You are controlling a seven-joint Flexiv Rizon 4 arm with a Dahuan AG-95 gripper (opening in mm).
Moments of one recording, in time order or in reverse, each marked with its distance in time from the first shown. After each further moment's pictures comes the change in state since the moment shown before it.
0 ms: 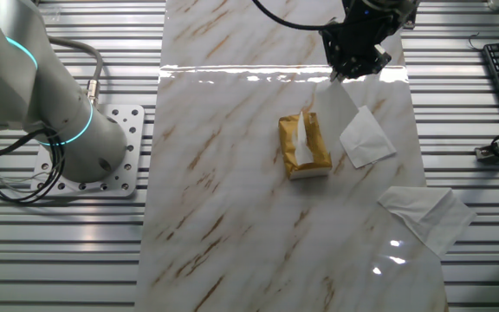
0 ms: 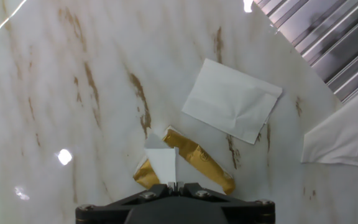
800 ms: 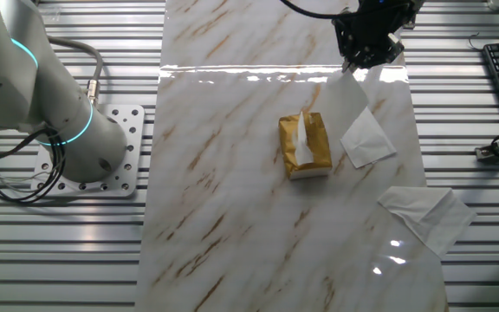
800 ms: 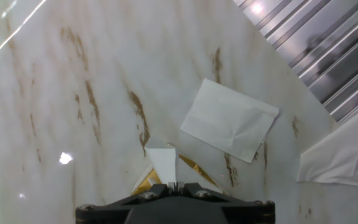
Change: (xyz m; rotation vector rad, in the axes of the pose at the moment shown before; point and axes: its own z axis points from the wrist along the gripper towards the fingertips) arm -0.030 -0.004 -0.005 0.003 -0.011 -0.004
